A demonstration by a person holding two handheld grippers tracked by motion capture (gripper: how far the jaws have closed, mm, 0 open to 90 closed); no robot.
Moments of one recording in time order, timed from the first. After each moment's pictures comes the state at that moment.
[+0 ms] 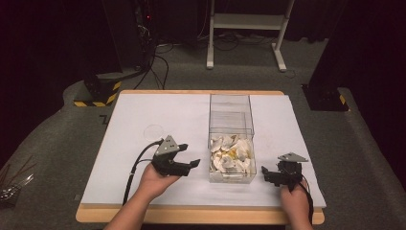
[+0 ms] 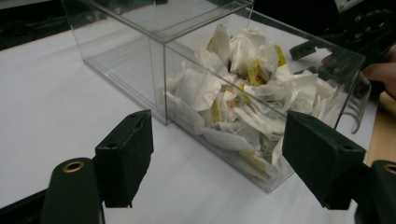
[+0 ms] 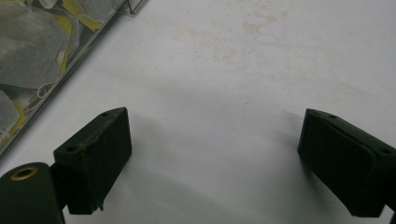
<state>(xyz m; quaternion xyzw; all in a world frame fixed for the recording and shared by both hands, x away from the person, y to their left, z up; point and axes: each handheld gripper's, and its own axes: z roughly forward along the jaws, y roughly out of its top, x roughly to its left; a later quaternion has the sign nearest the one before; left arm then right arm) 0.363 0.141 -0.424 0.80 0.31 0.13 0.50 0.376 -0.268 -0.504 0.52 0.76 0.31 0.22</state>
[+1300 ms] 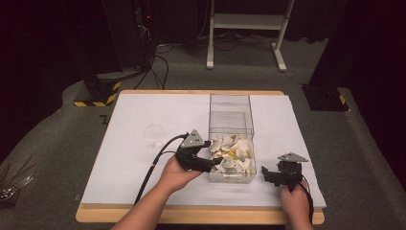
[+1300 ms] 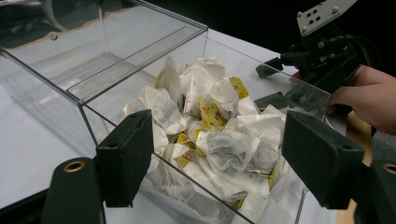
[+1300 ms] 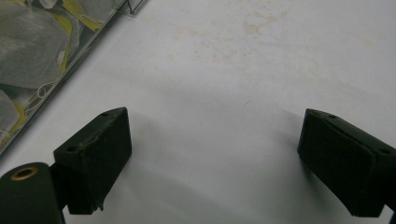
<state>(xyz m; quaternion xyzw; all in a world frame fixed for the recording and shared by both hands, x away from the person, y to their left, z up) 0.381 0.079 -0.413 0.82 0.27 0.10 0.50 0.376 -0.268 -0.504 0.52 0.76 0.31 0.22</state>
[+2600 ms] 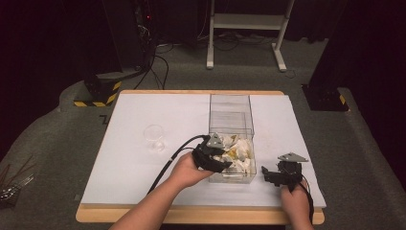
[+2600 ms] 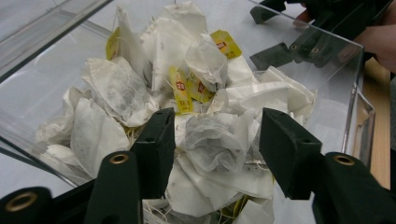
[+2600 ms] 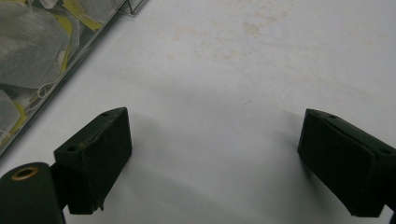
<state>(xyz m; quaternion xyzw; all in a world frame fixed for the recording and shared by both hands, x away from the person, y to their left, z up) 0.396 0.031 -0.426 0.89 0.23 0.07 0.40 0.376 -0.268 -0.504 0.52 0.76 0.31 0.22</state>
